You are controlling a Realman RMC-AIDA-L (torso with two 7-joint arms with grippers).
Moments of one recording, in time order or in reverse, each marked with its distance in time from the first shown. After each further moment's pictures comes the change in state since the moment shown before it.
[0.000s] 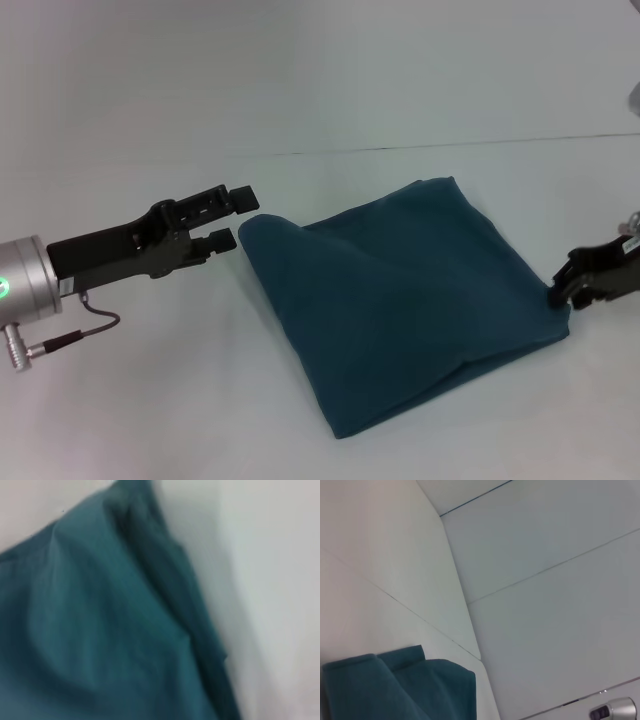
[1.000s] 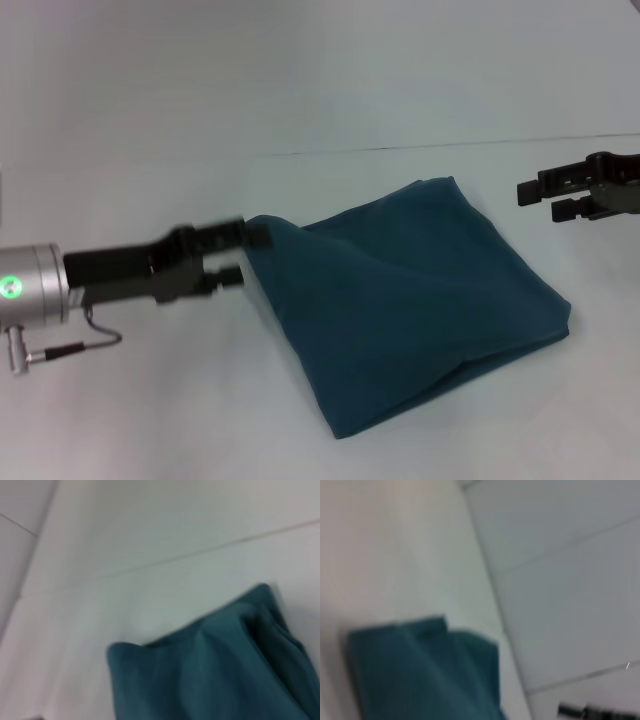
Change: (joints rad) left arm -0.026 0.032 0.093 0.010 0.071 -0.008 -0.112; right arm -0.104 -0.061 0.132 -0.111 0.429 -0.135 -0.186
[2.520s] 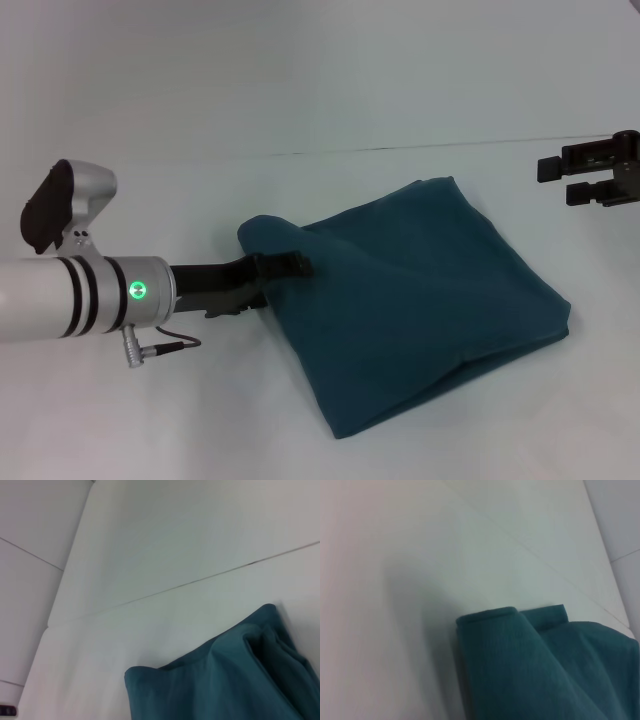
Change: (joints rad) left arm -0.080 -0.095 0.269 -0.042 0.095 -0.485 -0.152; right arm -0.012 -0.052 0.060 0.085 0.067 -0.003 -0.013
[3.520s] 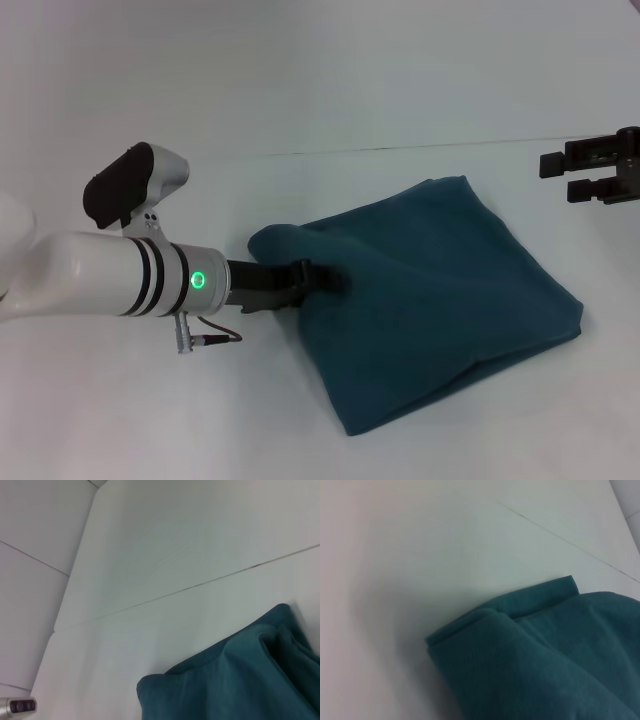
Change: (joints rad) left arm -0.132 -0.004 0.147 -0.096 0.027 -0.121 -0.054; right arm -0.002 0.000 0.026 0.004 0.002 -0.010 -0.005
